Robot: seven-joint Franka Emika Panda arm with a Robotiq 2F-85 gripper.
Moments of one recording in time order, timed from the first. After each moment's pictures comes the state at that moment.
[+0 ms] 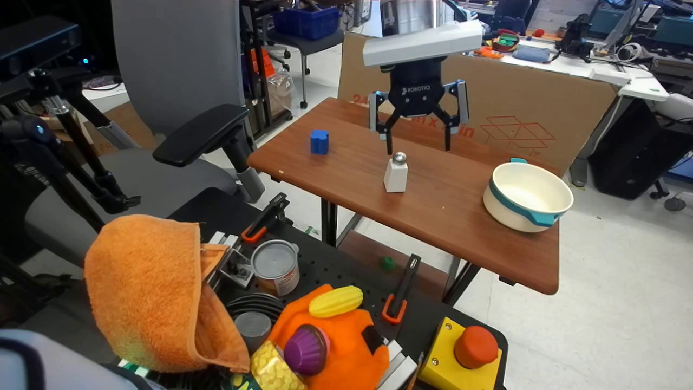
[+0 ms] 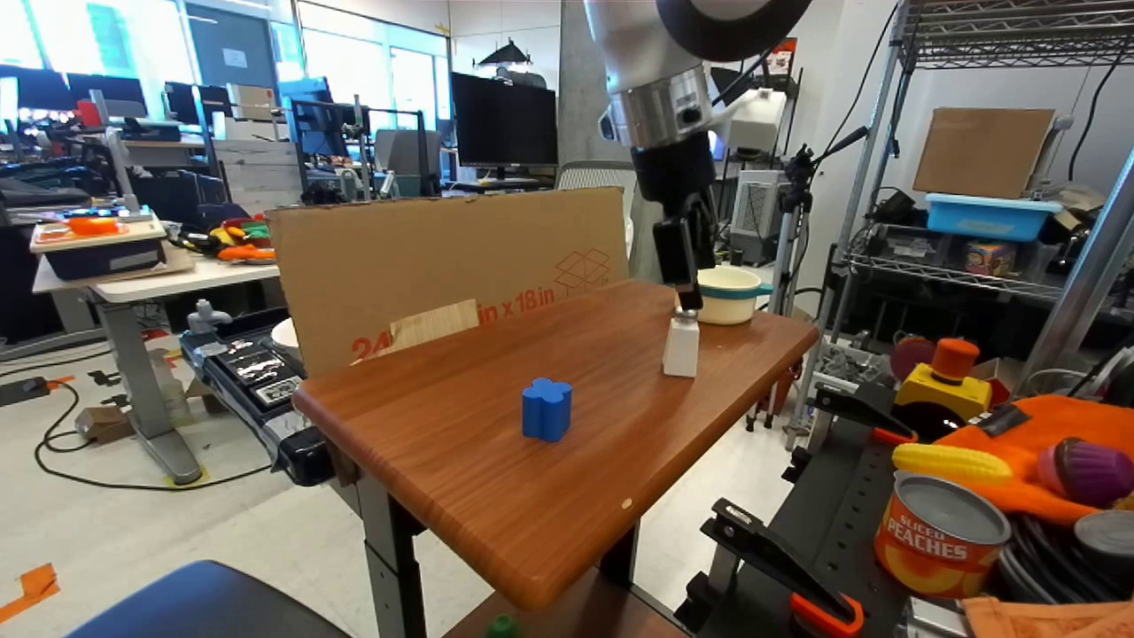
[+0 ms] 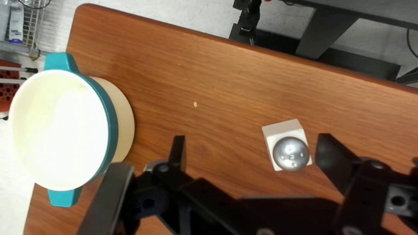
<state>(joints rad) 0.00 0.27 0.03 -2.21 -0.46 2.23 0.02</state>
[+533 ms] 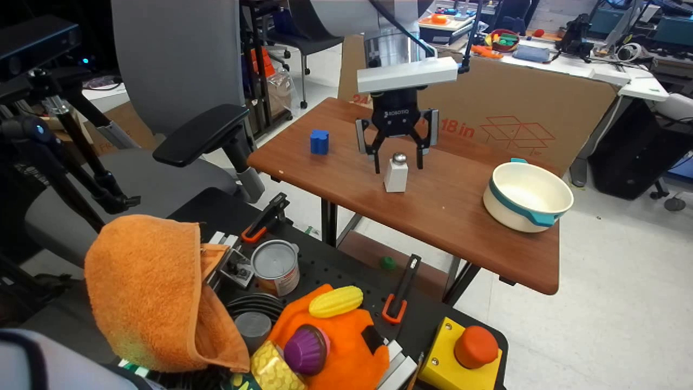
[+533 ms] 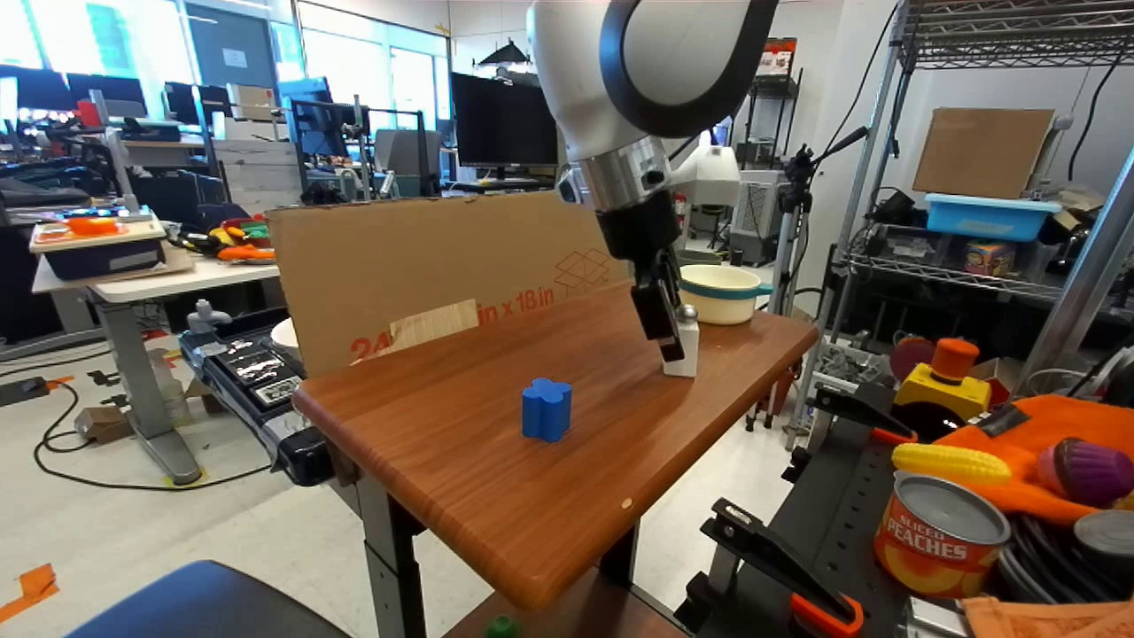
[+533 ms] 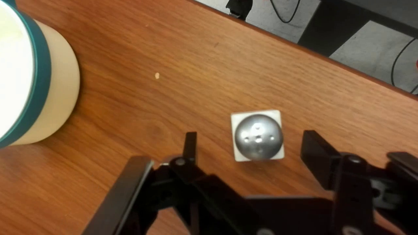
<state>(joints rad) 0.05 0.44 0.04 -2.12 -0.46 2.23 -0.09</state>
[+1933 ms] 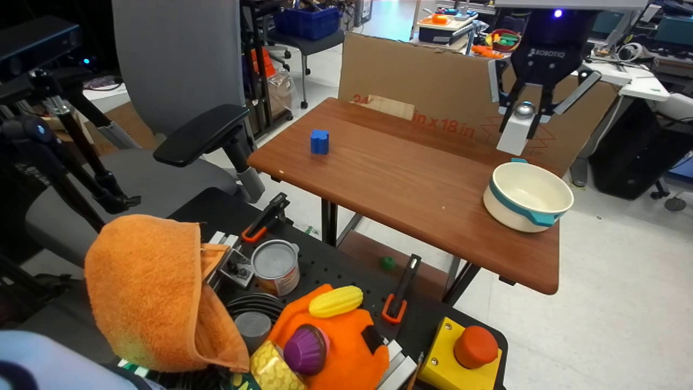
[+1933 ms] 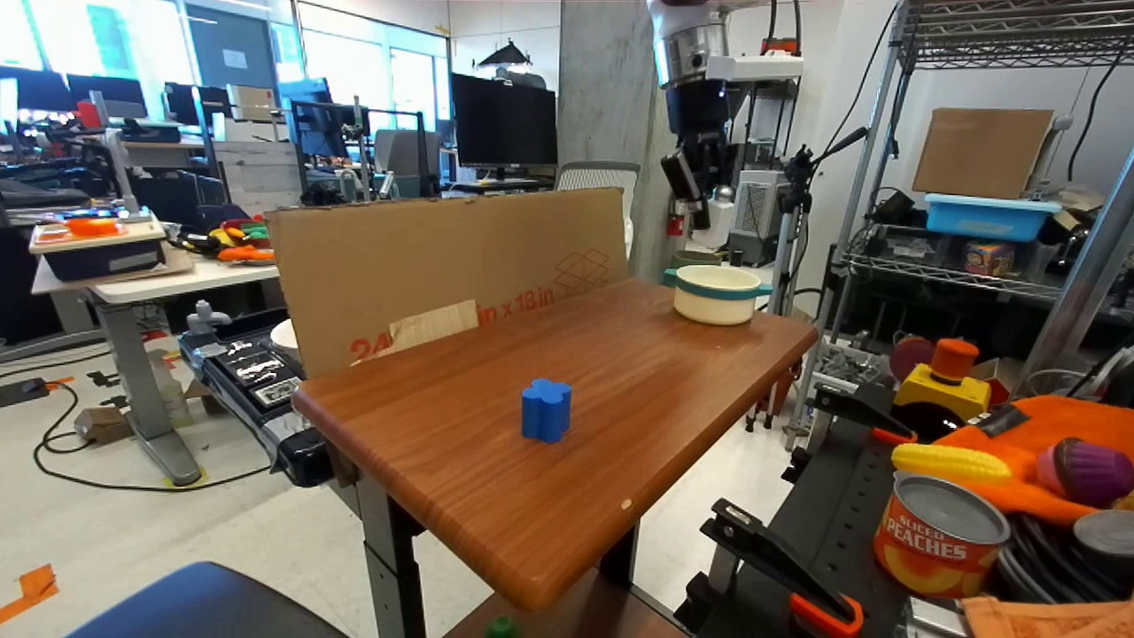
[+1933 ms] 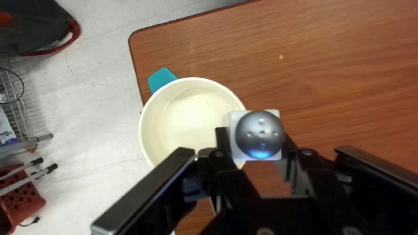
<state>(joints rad) -0.14 0.40 -0.11 -1.81 -0.15 2.00 -0.01</state>
